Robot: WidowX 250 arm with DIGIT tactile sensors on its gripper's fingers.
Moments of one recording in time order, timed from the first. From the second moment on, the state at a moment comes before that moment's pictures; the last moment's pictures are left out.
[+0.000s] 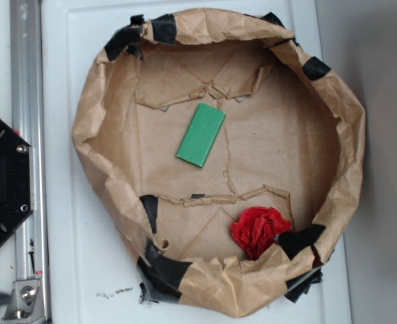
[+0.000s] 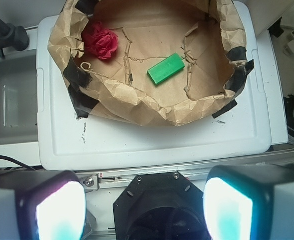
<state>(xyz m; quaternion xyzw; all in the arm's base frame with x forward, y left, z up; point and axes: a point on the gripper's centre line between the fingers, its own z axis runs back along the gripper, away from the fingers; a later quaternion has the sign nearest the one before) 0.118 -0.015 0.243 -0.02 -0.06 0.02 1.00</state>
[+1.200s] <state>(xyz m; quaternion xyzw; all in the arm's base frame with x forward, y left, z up) 0.281 -0.005 0.100 -0.14 0.00 0.39 0.91</state>
